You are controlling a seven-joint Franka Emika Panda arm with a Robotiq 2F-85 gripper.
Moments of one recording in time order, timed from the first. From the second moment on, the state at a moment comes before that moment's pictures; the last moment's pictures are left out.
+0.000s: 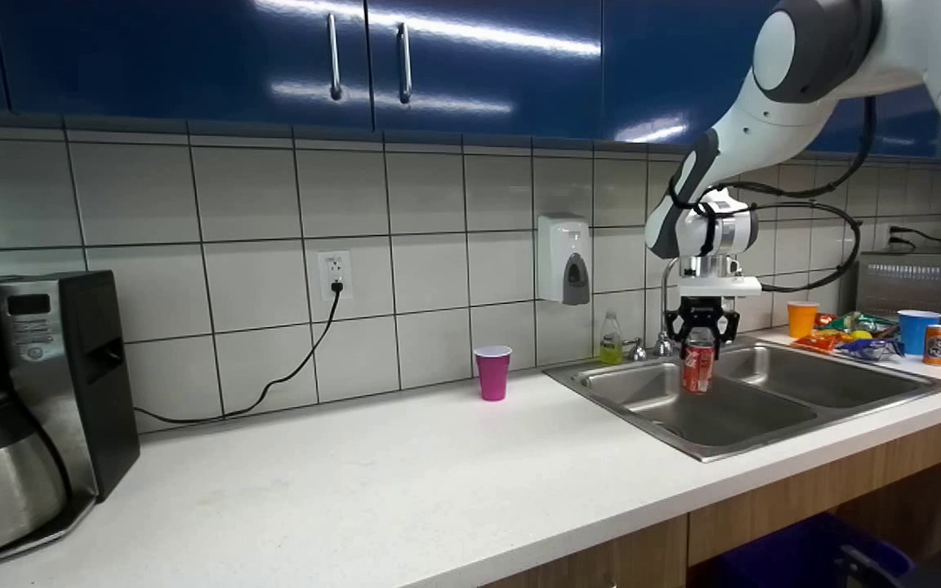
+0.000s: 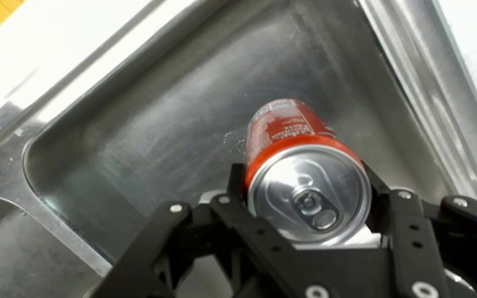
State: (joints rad) arm -0.26 0.47 -0.24 -1.82 0.12 2.32 0.03
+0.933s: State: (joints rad) arm -0.07 0.19 -0.14 -2.15 0.01 2.27 0.04
